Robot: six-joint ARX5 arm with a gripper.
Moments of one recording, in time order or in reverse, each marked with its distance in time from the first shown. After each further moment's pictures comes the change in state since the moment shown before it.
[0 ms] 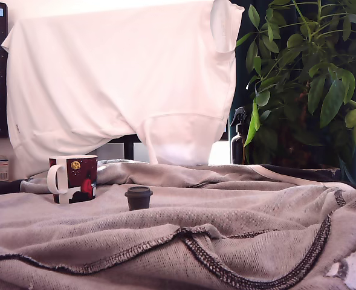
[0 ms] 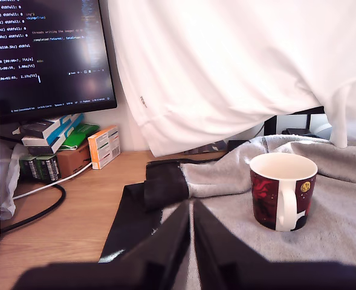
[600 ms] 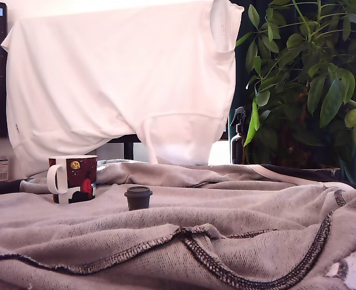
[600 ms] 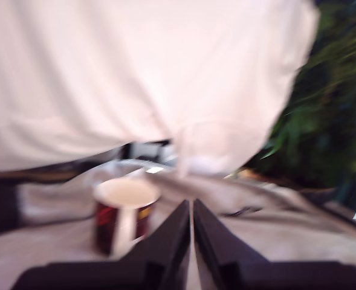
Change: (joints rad) arm -0.094 0.001 -0.014 0.182 0.396 -0.335
